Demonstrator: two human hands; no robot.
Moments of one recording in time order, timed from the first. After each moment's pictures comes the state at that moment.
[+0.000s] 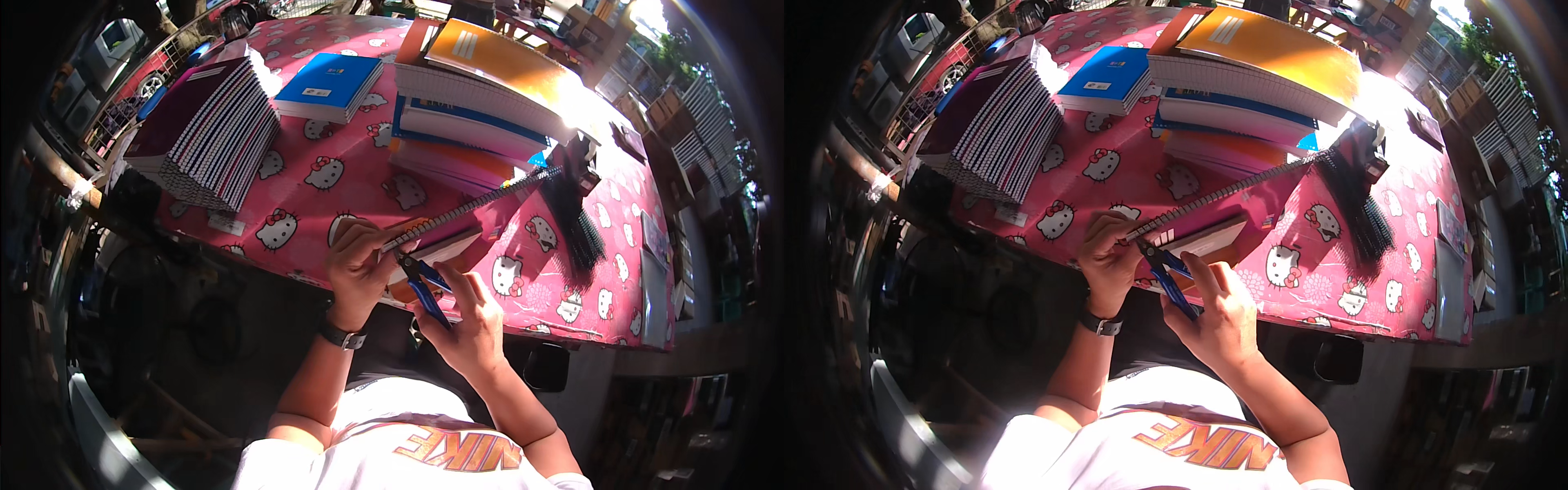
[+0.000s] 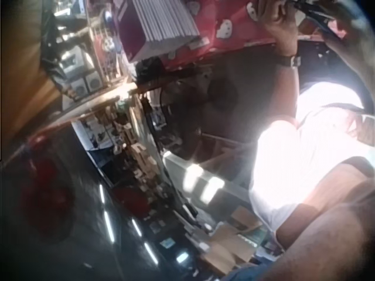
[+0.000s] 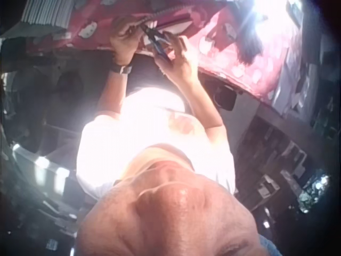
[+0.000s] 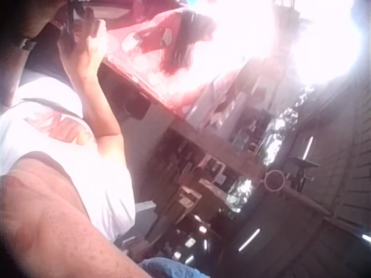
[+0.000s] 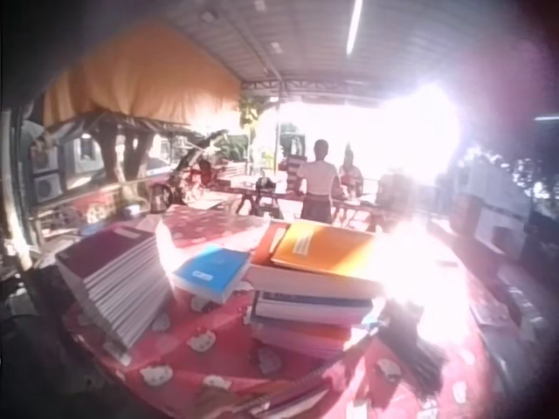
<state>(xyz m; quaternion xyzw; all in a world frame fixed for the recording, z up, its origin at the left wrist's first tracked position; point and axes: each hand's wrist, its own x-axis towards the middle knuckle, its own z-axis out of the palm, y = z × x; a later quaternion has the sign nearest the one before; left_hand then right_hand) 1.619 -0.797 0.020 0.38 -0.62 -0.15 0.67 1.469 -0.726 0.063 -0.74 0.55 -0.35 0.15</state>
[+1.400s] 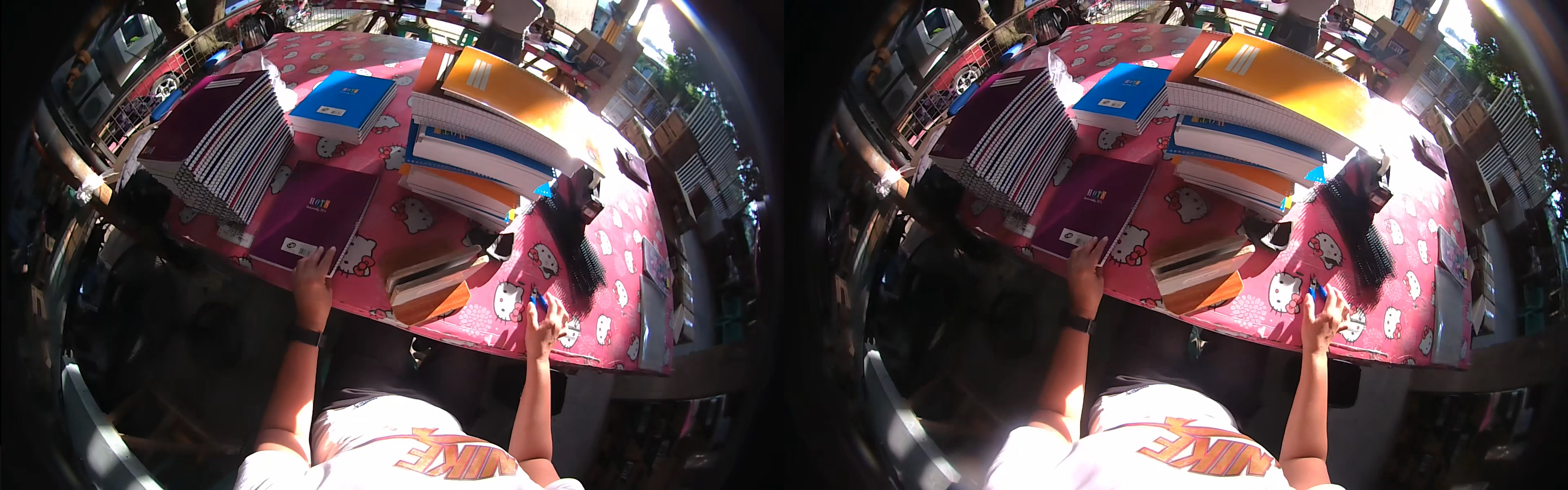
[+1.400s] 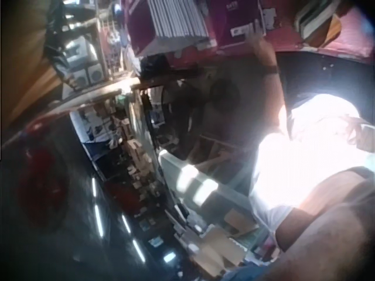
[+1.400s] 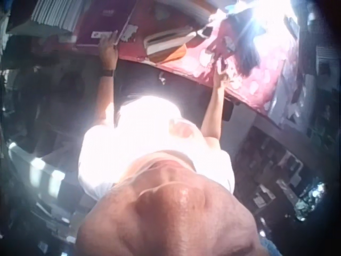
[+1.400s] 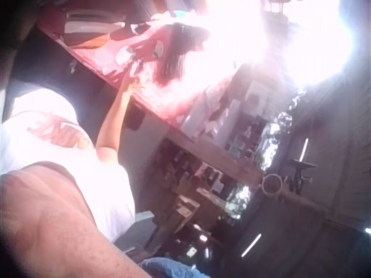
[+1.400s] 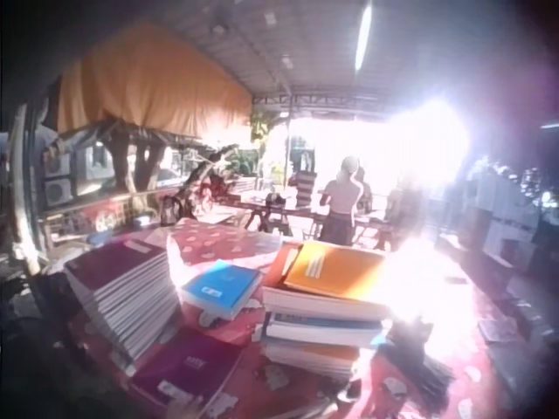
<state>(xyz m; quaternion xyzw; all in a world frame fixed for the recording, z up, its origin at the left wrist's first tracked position) 1.714 -0.804 -0.097 0.63 -0.70 0.01 0.35 1.284 -0.752 -0.088 -0.55 0.76 -0.31 -0.12</state>
